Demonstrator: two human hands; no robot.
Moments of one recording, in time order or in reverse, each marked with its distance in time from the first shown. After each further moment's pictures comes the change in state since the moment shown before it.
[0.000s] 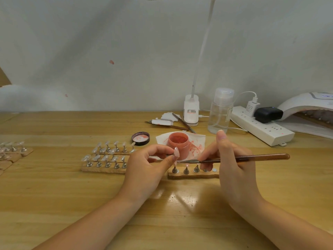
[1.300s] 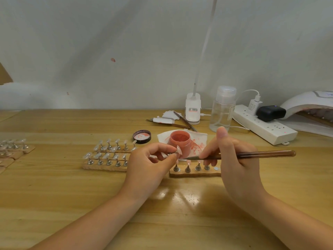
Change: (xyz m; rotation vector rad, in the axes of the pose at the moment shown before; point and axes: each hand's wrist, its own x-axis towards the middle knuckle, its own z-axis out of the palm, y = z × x) left_hand -0.001 0.003 0.000 -0.030 0.027 -0.018; right_hand 0.006 0.002 -0.004 -0.073 -0.082 -0.133
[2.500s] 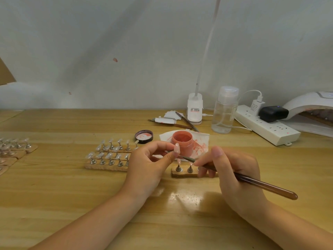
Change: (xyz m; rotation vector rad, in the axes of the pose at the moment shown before) left_hand 0.002 -0.005 -0.001 -0.141 -0.008 -0.003; right_hand -0.011 0.003 -0.002 -0.141 -0.135 -0.204
